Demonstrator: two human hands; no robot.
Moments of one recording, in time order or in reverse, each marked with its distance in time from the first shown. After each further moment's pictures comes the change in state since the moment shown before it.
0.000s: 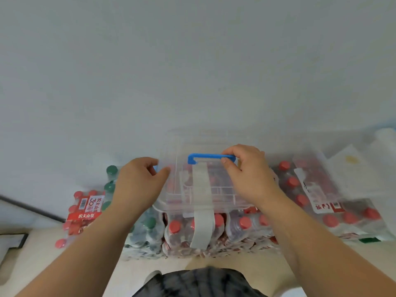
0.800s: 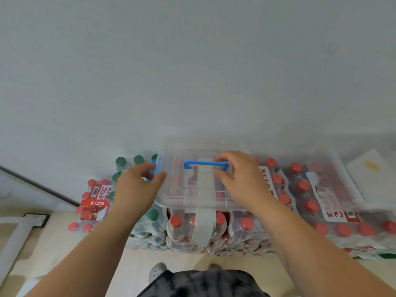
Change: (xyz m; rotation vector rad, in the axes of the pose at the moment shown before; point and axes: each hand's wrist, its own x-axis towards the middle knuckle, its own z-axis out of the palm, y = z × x) left_hand -0.016 -0.032 0.015 0.018 0.105 -0.069; right_hand 0.003 0.036 0.029 -0.019 -0.131 -0.087
